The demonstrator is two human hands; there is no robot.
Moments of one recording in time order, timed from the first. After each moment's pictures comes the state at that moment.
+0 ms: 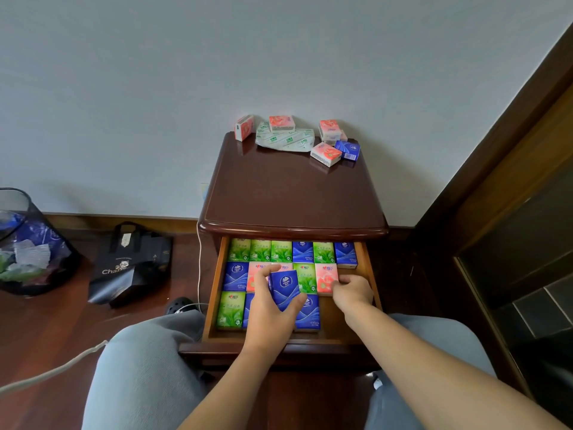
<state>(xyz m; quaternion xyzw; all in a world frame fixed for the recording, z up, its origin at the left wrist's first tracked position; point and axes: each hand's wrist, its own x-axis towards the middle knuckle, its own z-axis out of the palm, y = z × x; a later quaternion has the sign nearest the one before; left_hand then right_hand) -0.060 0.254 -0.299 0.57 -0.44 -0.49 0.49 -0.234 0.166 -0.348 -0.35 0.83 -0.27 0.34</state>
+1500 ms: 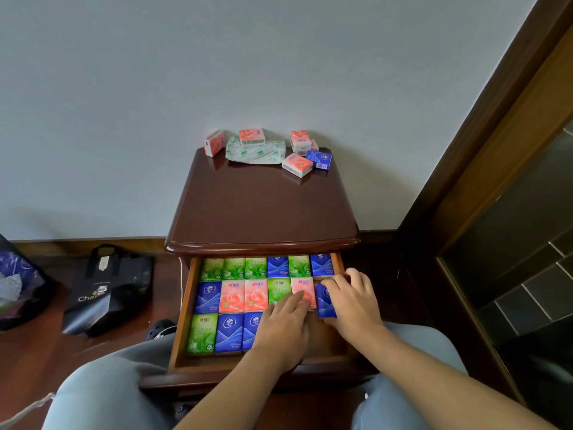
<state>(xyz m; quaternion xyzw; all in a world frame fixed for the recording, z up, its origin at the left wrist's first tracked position) -0.119 0.213 -0.313 0.57 -0.79 -0.24 0.02 -0.296 0.185 -0.311 -0.77 0.64 0.03 0.00</state>
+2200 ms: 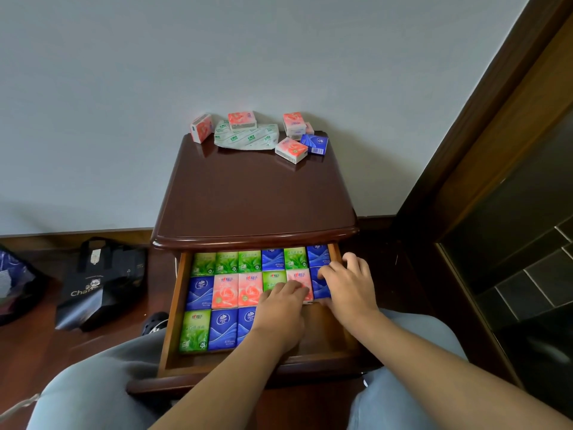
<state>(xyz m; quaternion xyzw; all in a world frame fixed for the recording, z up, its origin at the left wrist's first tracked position) -0.129 0.186 -0.314 0.57 -0.79 -0.20 0.00 -0.294 0.167 -0.310 -0.75 0.66 0.03 0.00</state>
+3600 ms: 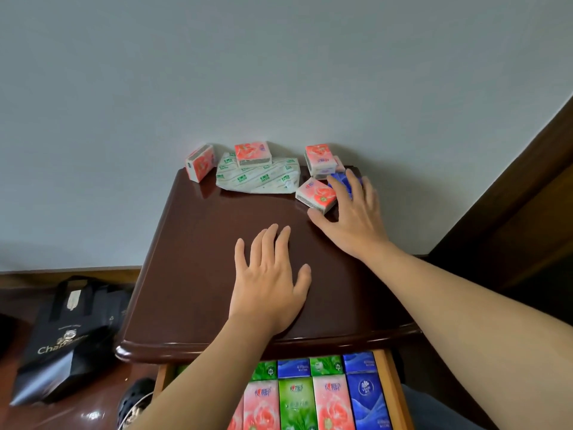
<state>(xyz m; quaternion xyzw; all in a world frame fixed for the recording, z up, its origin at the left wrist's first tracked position) -0.082 -0.017 -0.282 0.64 -0.75 -0.03 0.15 -0.273 -0.135 -0.275 -0.71 0.68 -0.18 0.01</state>
